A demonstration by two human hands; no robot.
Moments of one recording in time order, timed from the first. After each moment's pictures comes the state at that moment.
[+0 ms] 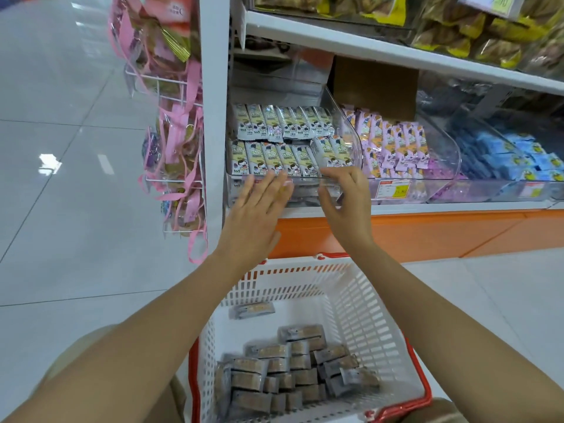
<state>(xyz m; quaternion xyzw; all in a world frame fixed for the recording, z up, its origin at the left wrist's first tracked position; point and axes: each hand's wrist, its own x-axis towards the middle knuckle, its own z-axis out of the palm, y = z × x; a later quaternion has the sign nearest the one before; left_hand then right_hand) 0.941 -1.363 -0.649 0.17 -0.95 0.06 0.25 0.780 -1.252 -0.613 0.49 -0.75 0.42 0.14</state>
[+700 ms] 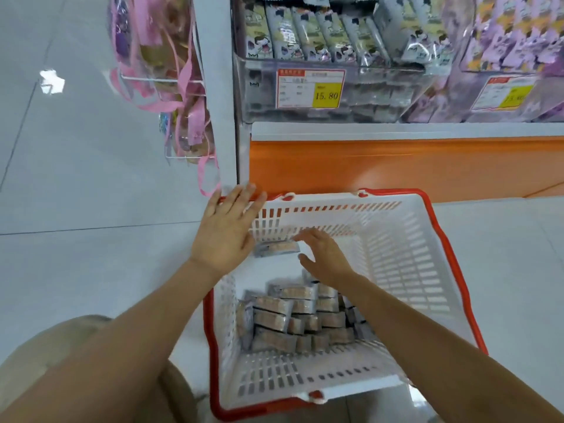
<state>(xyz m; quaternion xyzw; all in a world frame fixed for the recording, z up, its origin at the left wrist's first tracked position) 1.012 -1.371 -0.810 0.23 -0.97 -0.02 0.05 0.835 -1.208 -0.856 0.52 -0.81 0.12 -0.23</state>
